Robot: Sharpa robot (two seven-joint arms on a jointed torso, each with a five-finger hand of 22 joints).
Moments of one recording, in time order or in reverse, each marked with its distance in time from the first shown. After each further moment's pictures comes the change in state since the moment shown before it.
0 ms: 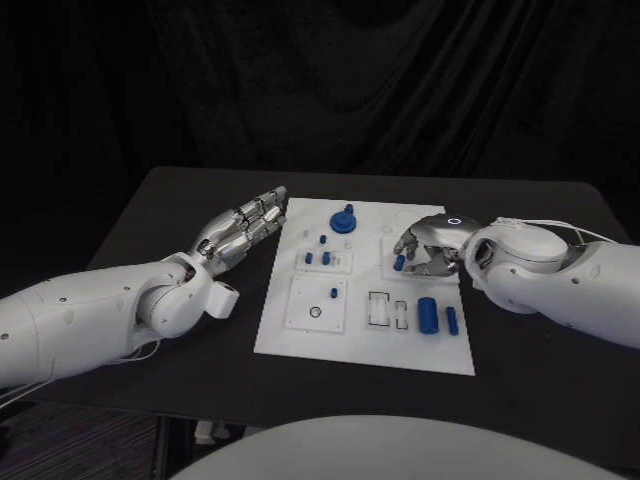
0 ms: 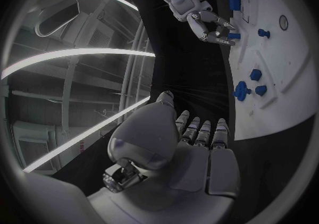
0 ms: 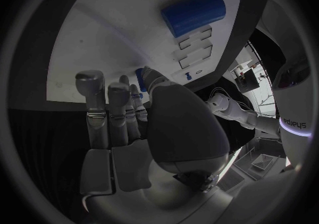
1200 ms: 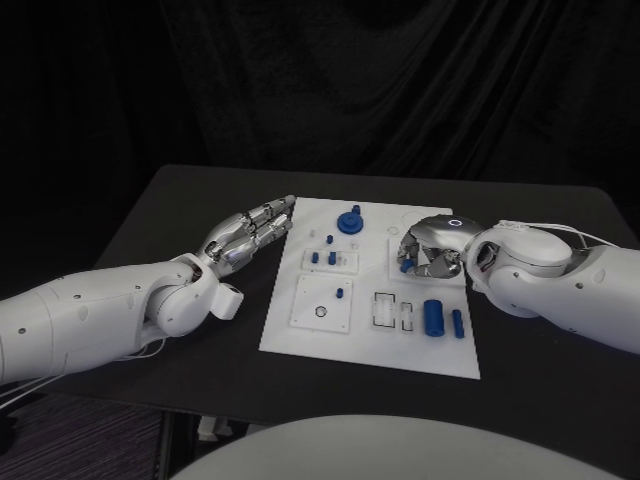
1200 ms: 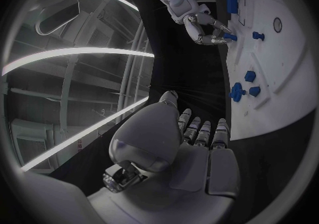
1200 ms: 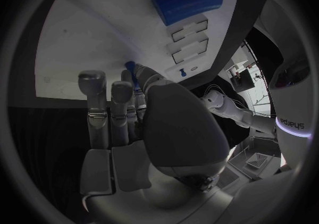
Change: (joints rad) left arm -0.018 0.009 0.000 -0.028 -0.008 0.035 0.000; left_hand 0.084 -0.008 0.039 -0.028 0.064 0.044 0.052 0.008 0.005 0.000 0.007 0.004 0.001 -0.006 0.013 0.000 -0.001 0.015 0.002 0.016 0.000 0.001; right arm 0.000 0.012 0.000 0.006 0.000 -0.024 0.030; right_hand 0.093 0.015 0.077 -0.083 0.028 0.242 -0.005 0.124 0.068 0.119 -0.048 0.102 0.073 -0.017 -0.041 -0.028 -0.027 0.000 -0.013 -0.041 -0.012 0.000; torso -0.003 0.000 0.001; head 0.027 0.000
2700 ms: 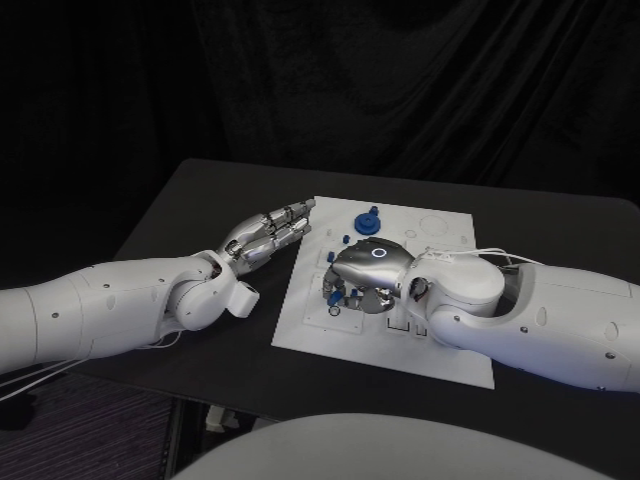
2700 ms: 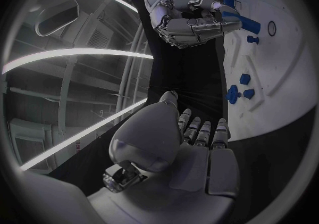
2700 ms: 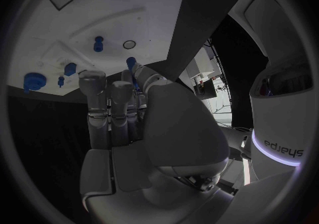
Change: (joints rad) left arm -0.015 0.008 0.000 -0.014 -0.019 0.013 0.000; left_hand 0.000 0.000 0.008 0.003 0.000 -0.004 -0.004 0.000 -0.001 0.000 0.000 0.000 0.000 0.000 0.000 0.000 0.000 0.000 0.000 0.000 0.000 0.000; right arm -0.020 0.213 0.000 0.135 -0.157 -0.004 0.031; right_hand -0.010 0.000 0.020 -0.005 -0.038 0.006 -0.006 0.019 0.000 0.004 -0.003 -0.017 -0.001 -0.003 -0.003 0.001 0.011 0.000 -0.007 0.000 0.014 0.001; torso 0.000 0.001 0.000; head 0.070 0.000
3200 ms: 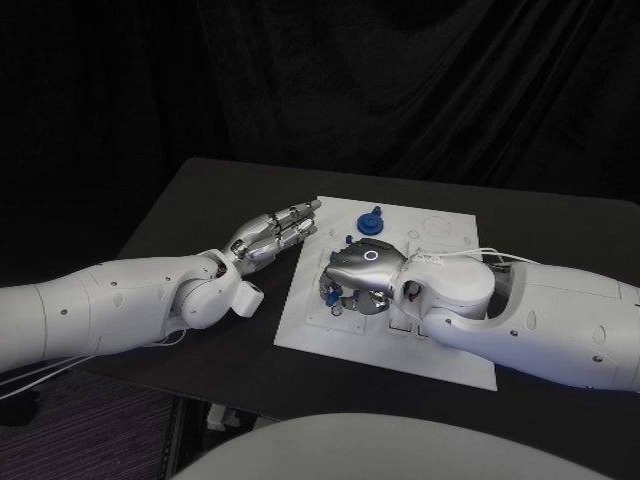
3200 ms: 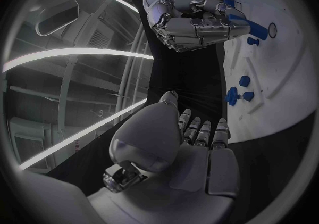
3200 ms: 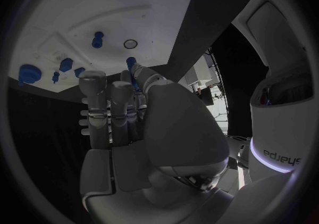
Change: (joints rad) left arm -0.003 0.011 0.000 -0.009 0.000 0.010 0.000; left_hand 0.003 0.003 0.003 0.003 0.000 -0.003 0.004 0.000 0.000 0.000 0.000 0.000 0.000 0.004 0.004 0.000 0.000 0.000 0.004 0.004 0.000 0.001; right arm -0.002 0.038 0.000 -0.026 -0.078 0.032 0.006; right_hand -0.001 -0.001 0.015 -0.010 -0.008 -0.014 0.014 0.021 0.000 -0.010 0.012 -0.025 -0.007 0.000 0.000 0.000 0.000 0.000 0.000 0.000 0.000 0.000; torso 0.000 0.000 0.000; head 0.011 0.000
